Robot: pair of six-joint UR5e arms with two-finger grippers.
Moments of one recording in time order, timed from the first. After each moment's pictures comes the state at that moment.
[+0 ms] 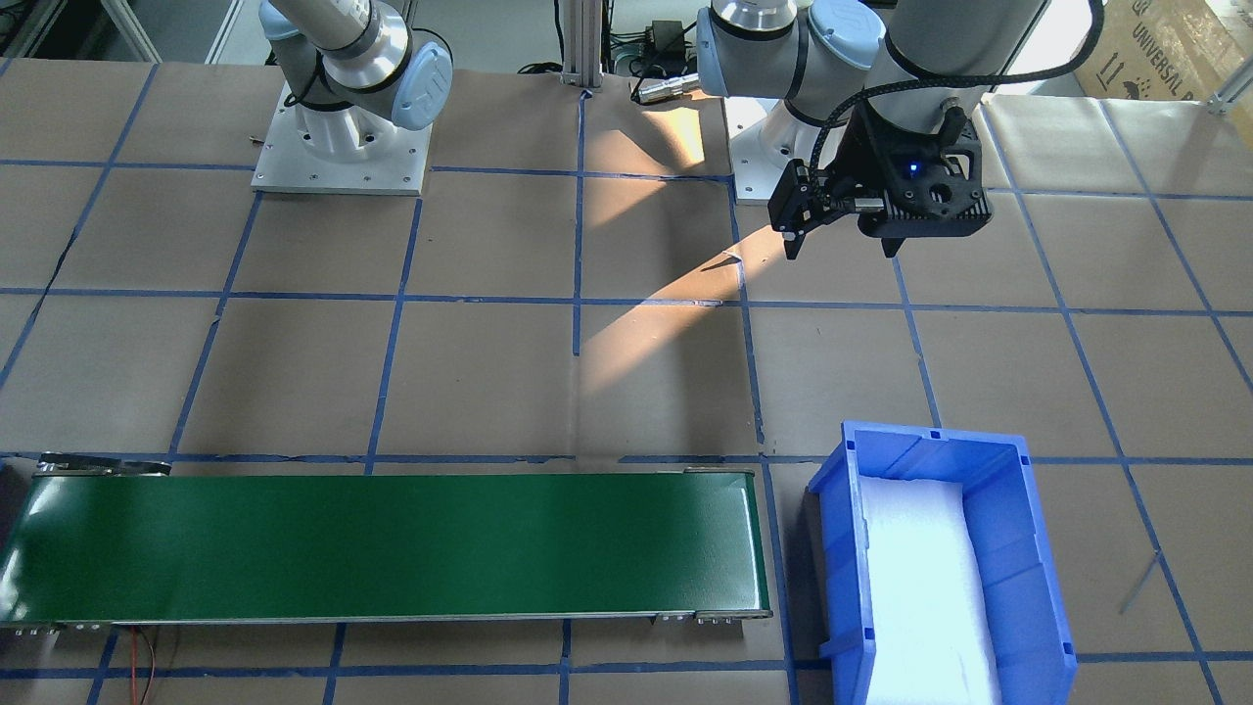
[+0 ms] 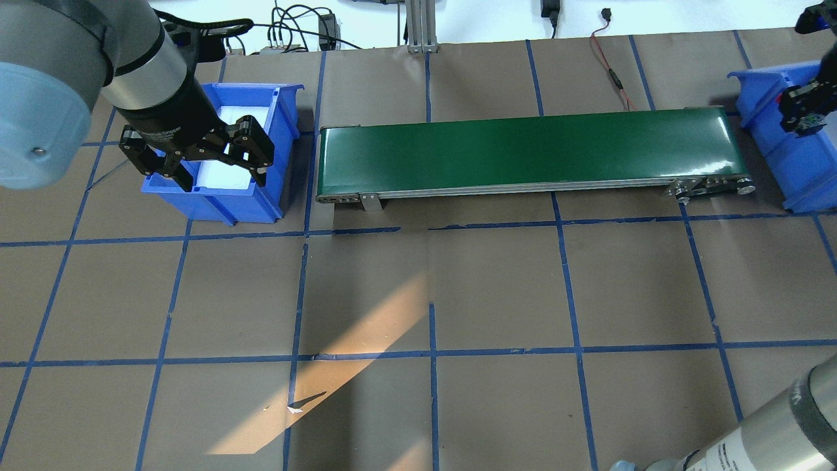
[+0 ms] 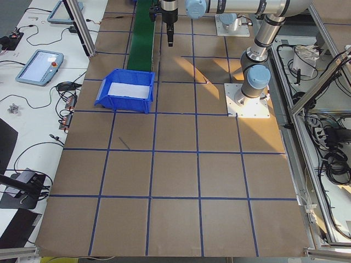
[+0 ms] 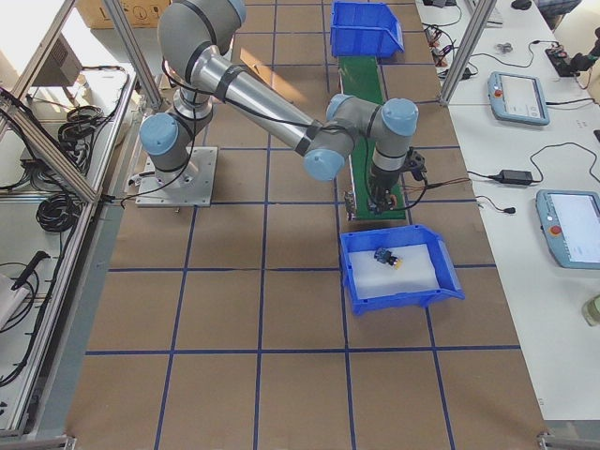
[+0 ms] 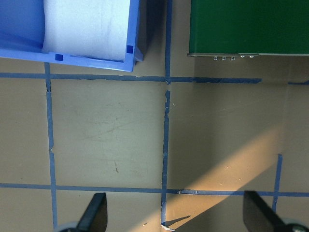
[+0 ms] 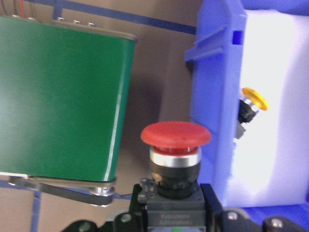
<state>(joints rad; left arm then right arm) -1.58 -1.54 -1.62 -1.57 1.59 -0.05 1.01 -1.12 1.42 -1.97 -1.65 -0.74</state>
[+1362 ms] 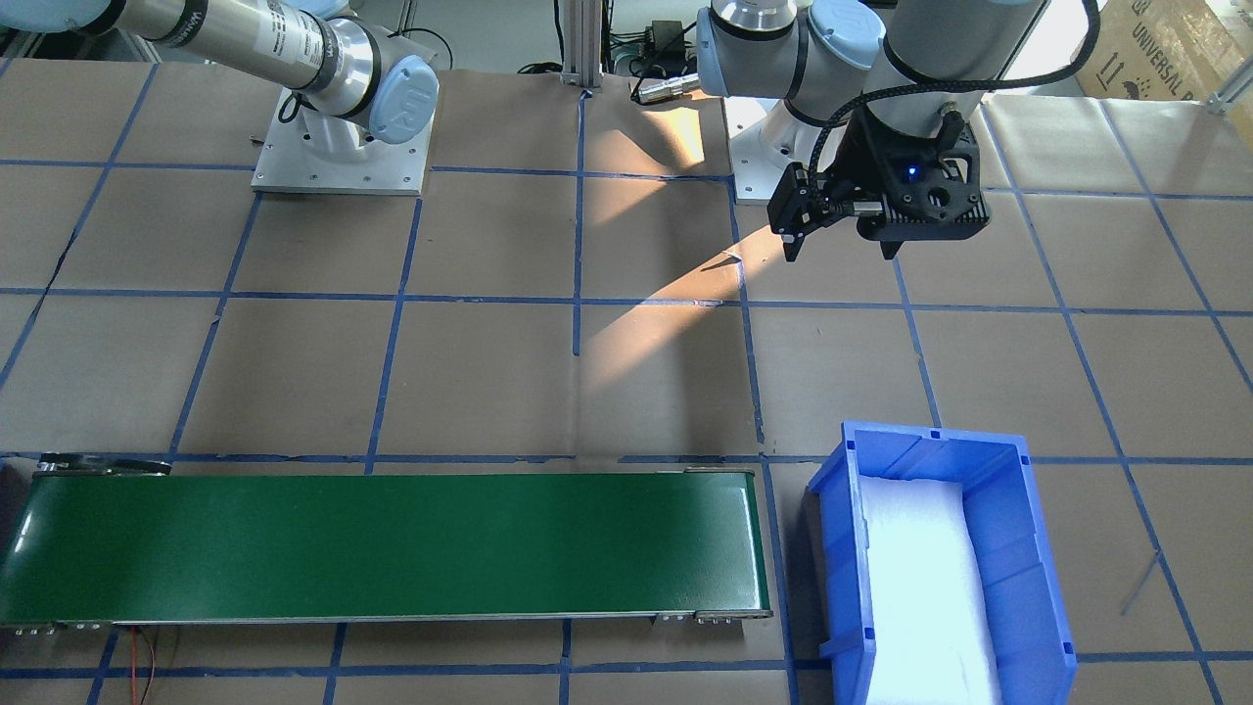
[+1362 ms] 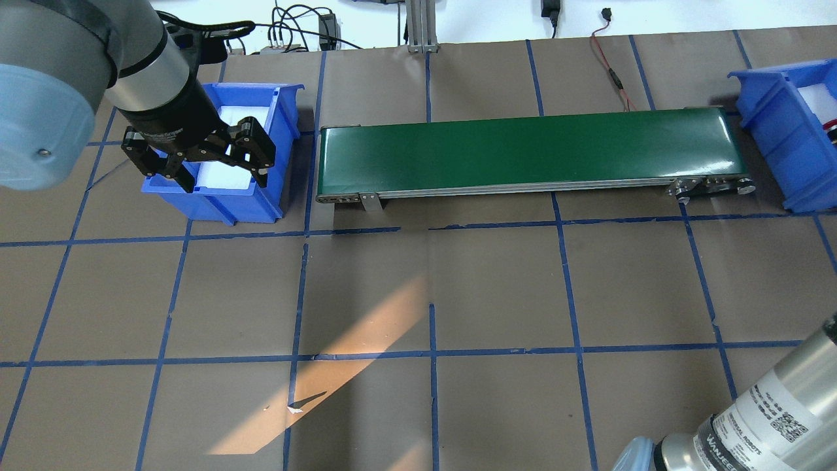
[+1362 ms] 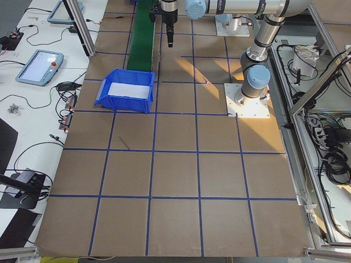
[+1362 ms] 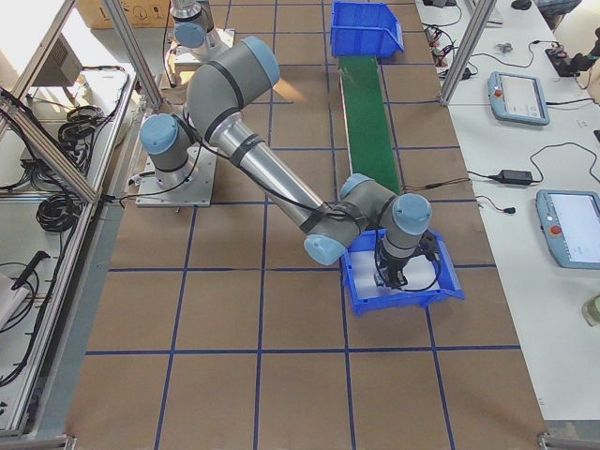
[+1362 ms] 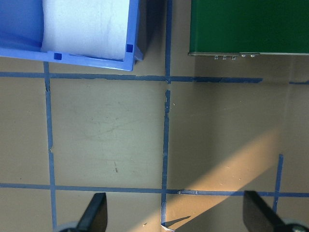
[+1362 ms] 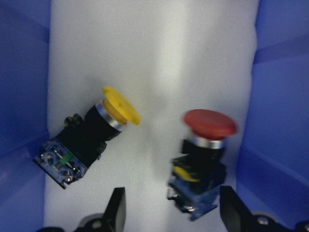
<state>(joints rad) -1.58 -1.55 -1.63 -1.56 1.59 -0.05 0.86 -0.85 1.18 -1.99 -1.57 -0.93</state>
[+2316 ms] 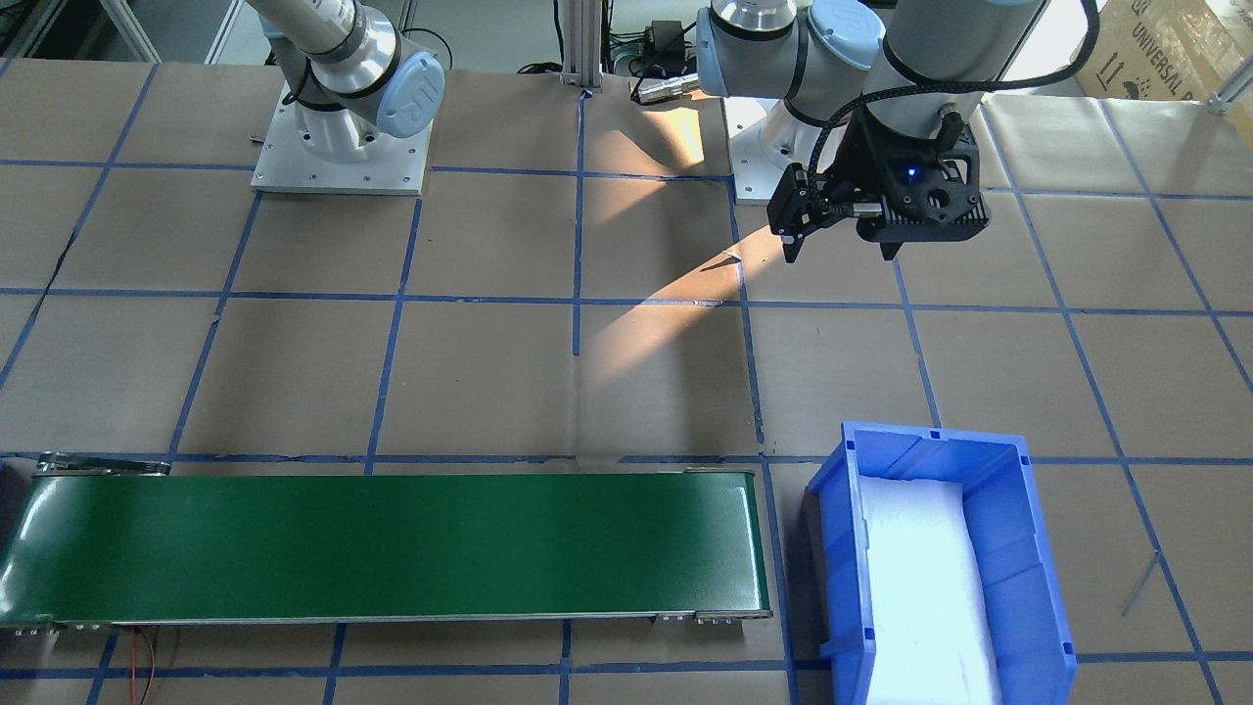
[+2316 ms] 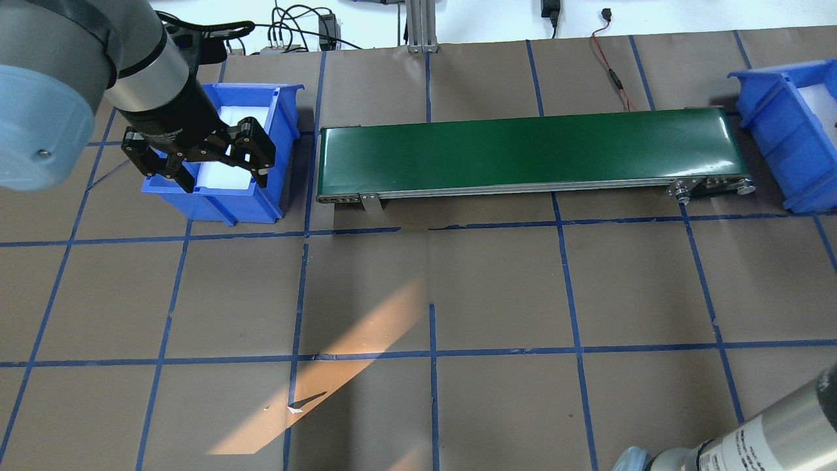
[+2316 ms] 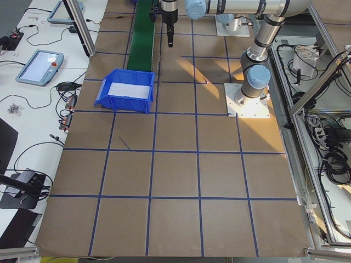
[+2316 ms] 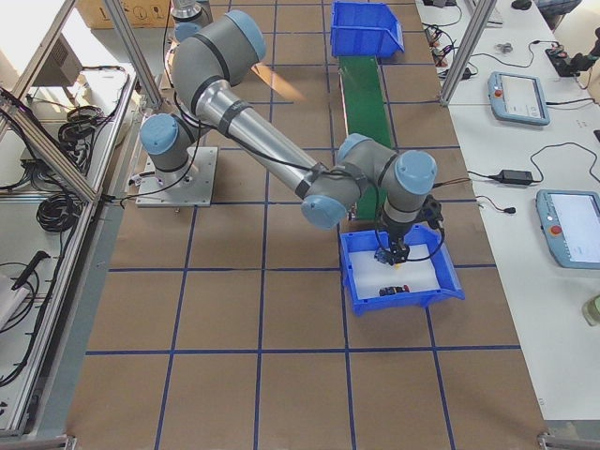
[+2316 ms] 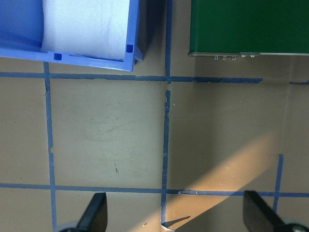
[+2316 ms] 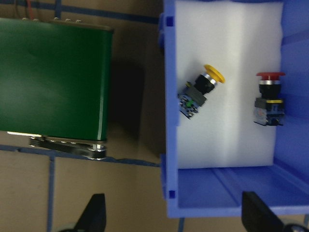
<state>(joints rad) -1.58 -1.55 -1.63 -1.56 1.59 -0.05 0.95 -1.20 1.29 -1.71 -1.58 -0.74</state>
